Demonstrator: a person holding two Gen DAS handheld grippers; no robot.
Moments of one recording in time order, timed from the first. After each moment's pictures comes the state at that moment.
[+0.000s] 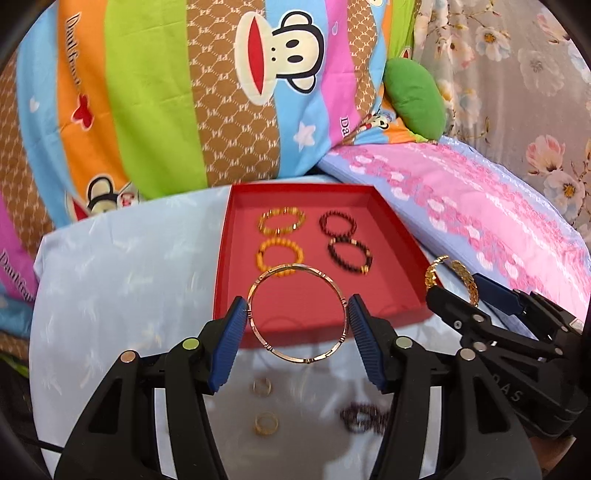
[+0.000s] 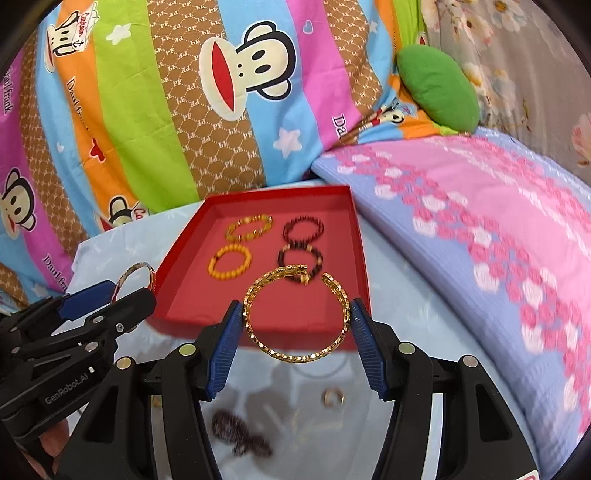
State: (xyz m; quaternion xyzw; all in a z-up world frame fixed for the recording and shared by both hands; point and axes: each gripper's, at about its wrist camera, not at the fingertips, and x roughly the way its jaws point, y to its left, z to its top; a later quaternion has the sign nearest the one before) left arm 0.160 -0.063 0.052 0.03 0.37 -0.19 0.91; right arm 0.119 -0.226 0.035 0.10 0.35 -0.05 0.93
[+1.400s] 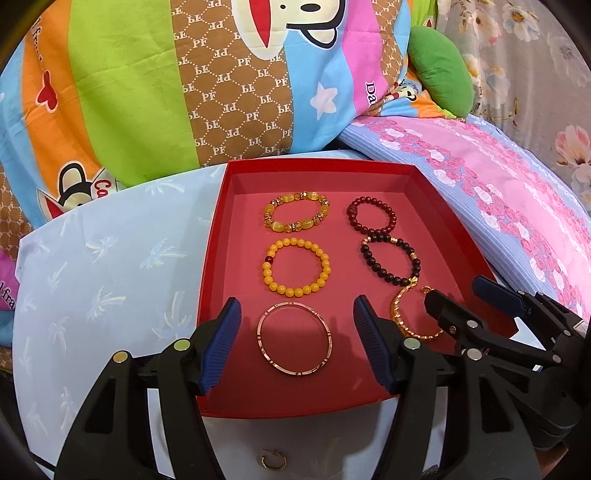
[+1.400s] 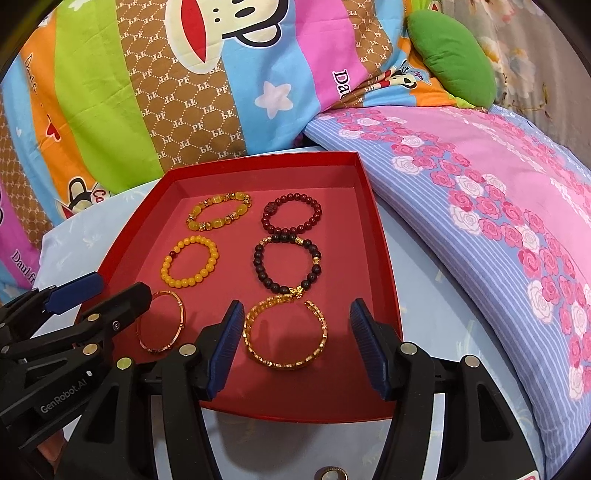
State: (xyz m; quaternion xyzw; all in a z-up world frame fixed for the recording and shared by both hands) left arm 0.234 -0.082 0.000 0.05 0.42 -0.17 0.89; right arm 0.197 -0.234 -0.019 0.09 0.41 -0.06 0.90
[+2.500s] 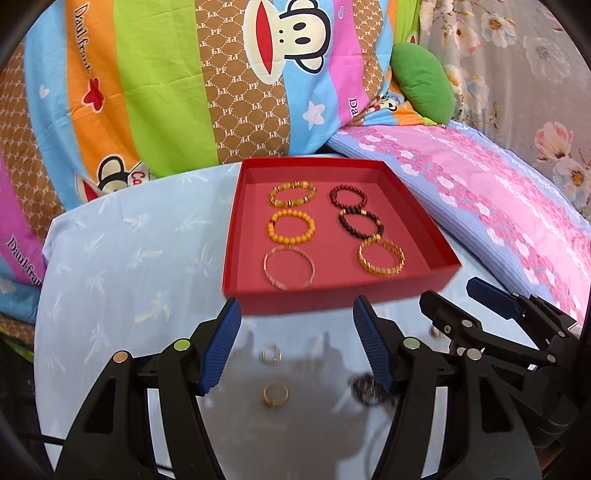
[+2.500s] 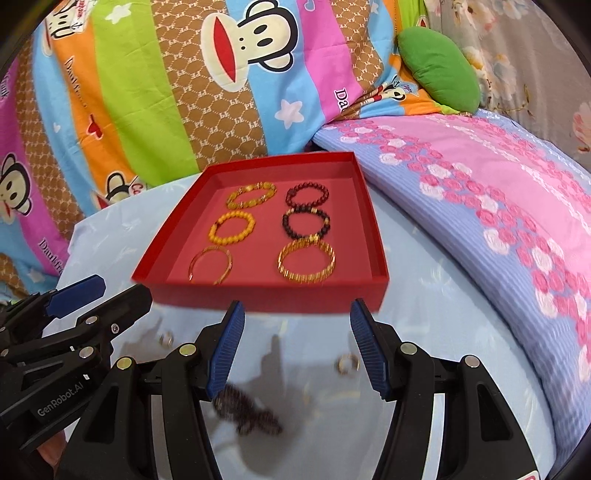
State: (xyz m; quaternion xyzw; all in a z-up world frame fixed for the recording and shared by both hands) left arm 0.132 -0.052 0.031 0.05 0.40 -0.17 0.90; right arm 0.096 -0.206 0.006 0.10 0.39 -0.05 0.92
